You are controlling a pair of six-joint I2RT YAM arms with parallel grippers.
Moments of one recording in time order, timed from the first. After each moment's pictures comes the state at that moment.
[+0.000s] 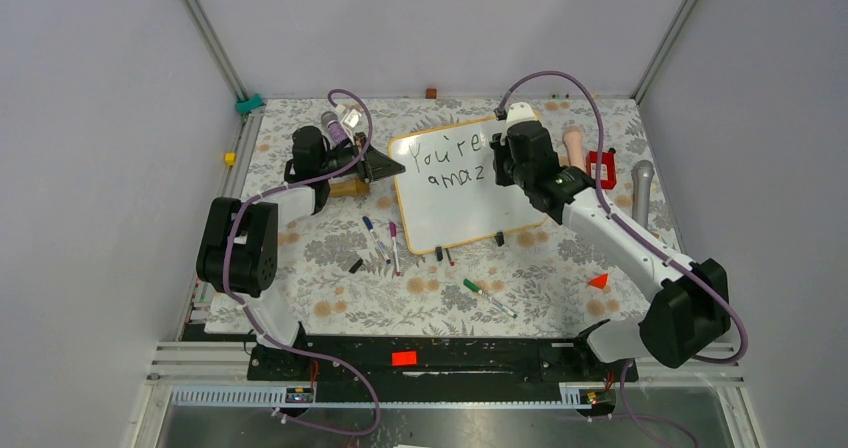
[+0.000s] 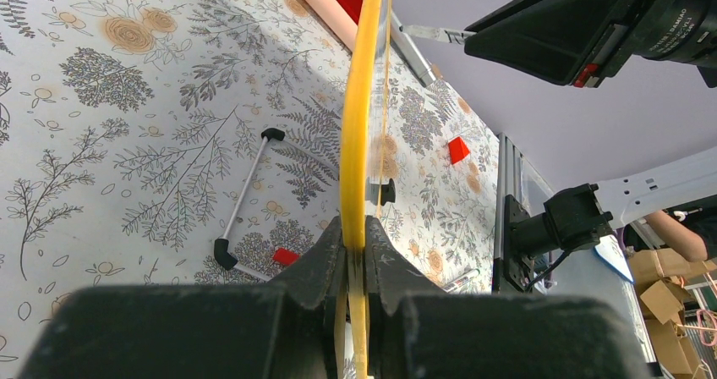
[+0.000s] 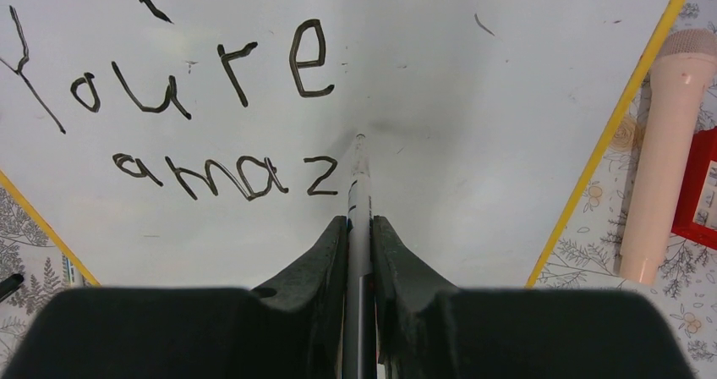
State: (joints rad) left arm -0.15 1.75 0.94 0.69 1.10 -0.57; right arm 0.53 1.38 1.15 -0.33 0.22 0.15
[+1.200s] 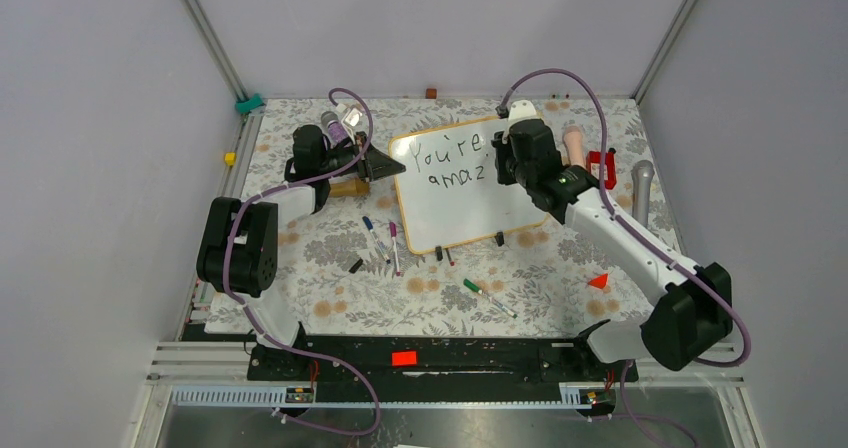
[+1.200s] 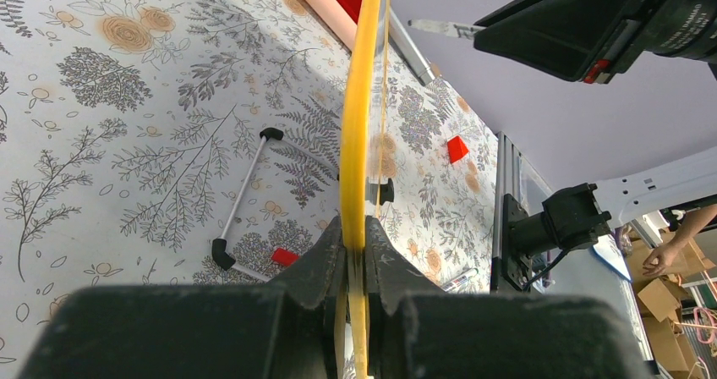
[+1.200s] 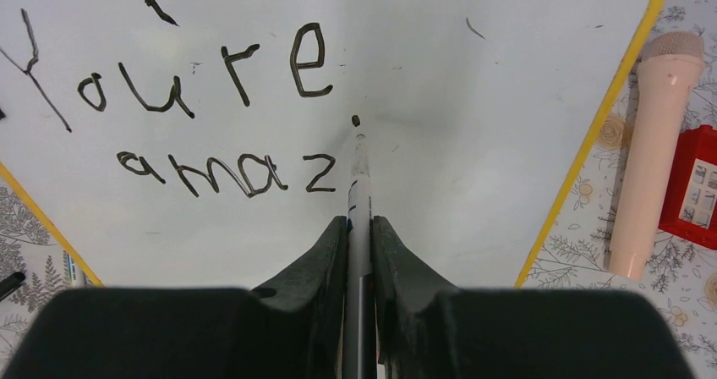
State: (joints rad) left arm -0.15 1.75 0.95 0.68 1.10 -0.57; right arm 0.53 1.40 1.18 -0.36 0.22 0.14
